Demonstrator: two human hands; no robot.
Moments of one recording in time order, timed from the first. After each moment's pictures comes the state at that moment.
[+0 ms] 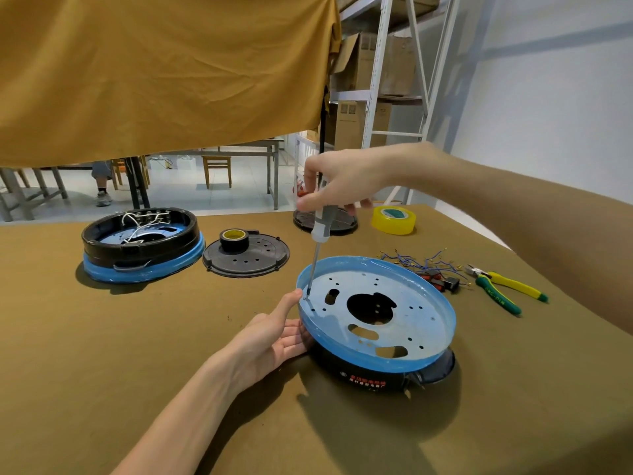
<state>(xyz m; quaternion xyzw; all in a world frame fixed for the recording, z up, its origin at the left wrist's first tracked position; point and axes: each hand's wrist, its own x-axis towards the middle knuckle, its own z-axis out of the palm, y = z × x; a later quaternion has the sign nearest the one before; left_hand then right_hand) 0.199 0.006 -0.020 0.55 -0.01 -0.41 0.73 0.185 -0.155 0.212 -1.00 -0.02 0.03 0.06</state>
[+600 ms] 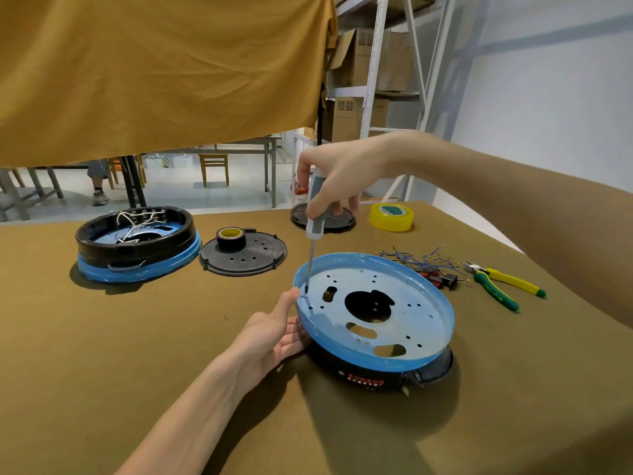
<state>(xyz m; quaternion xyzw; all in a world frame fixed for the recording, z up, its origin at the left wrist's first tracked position) 0.191 0.001 -0.017 0.59 -0.01 -0.36 0.72 0.188 -0.158 0.217 -0.99 -0.02 0.07 0.12</state>
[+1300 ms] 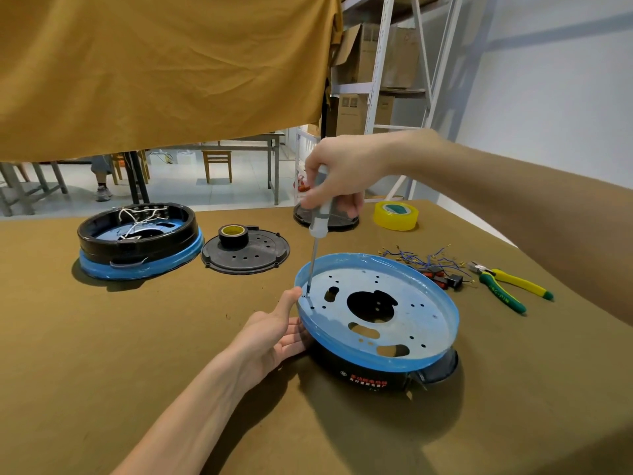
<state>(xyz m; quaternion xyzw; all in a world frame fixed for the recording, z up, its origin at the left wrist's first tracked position) 0.195 0.001 -0.016 0.58 0.02 -0.37 0.73 0.200 -0.161 0.215 -0.99 -0.03 0.05 0.08</state>
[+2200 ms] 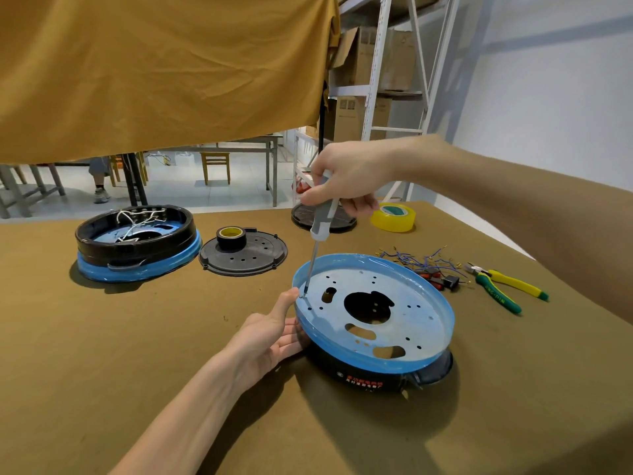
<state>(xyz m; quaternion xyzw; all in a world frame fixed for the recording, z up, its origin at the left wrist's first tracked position) 0.191 0.004 -0.013 0.57 0.02 -0.37 0.73 0.191 -0.166 0.218 -1.00 -0.02 0.07 0.06</state>
